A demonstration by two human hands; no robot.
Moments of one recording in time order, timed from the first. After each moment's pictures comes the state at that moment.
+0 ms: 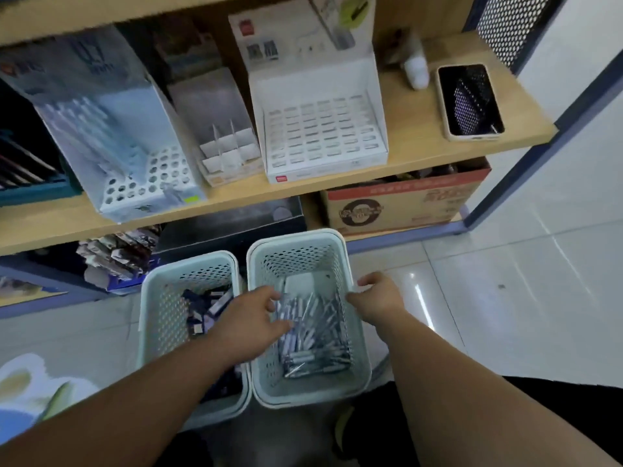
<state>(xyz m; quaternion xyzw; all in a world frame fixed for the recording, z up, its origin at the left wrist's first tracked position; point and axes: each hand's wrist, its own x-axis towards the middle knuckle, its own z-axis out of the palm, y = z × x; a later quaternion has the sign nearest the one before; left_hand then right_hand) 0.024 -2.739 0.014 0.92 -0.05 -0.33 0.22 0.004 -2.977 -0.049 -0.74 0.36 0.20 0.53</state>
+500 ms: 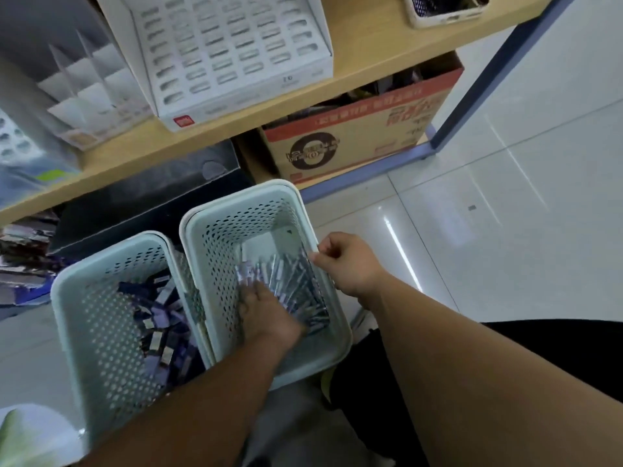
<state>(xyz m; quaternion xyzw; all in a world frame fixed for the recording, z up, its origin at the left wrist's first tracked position) -0.013 -2.806 -0.120 0.92 0.08 -0.37 0.11 -0.010 -2.979 -0.068 -0.72 0.31 0.17 0.60</state>
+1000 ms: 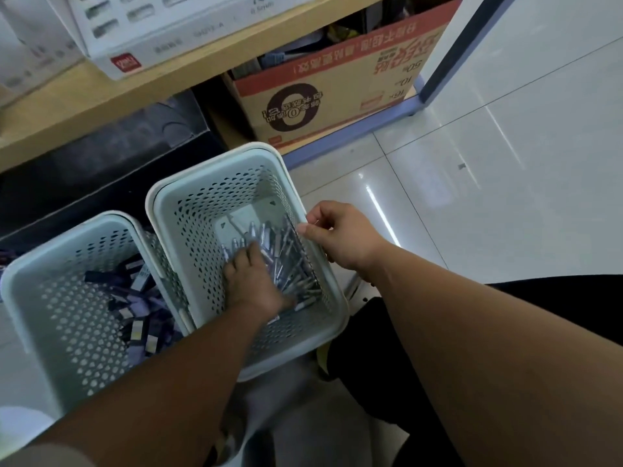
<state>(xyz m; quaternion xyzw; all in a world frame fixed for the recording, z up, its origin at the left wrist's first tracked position) 0.006 -2.795 -0.148 0.93 -0.07 -0.35 0.06 -0.014 -2.981 -0.079 -0.71 0.29 0.16 0.62</state>
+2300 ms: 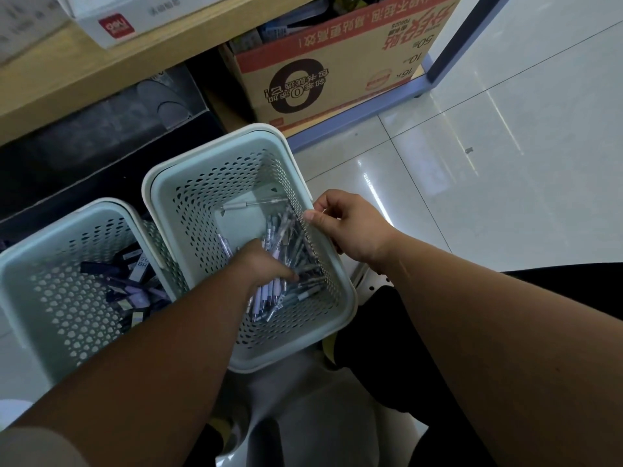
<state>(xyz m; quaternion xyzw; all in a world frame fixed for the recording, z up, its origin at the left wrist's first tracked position) 0.044 -2.801 -0.158 0.82 0.09 -0.53 0.19 -0.018 -2.981 -0.088 -0.73 0.28 0.16 0.60</state>
